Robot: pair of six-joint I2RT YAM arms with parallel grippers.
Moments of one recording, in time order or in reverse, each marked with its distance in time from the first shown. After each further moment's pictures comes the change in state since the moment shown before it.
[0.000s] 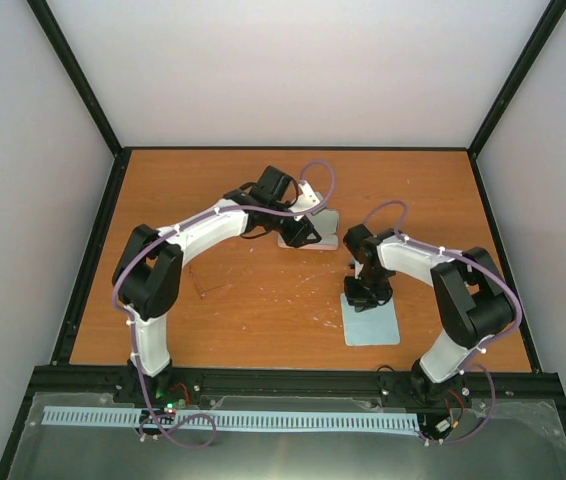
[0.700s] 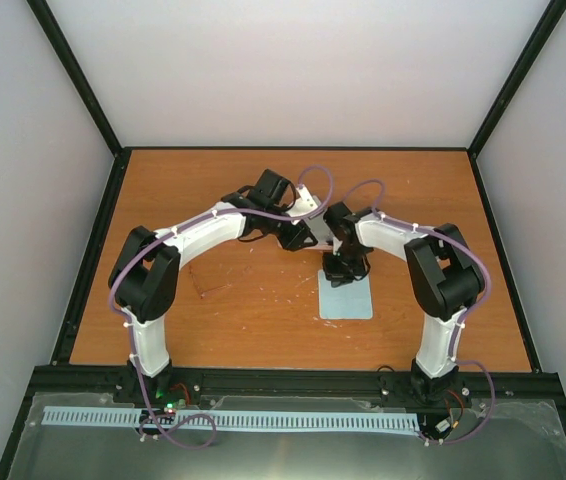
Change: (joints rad) left arm 0.001 -0.033 -0.048 0.002 -0.026 0.025; right arm 0.037 0.227 0.286 0.016 -0.060 0.003
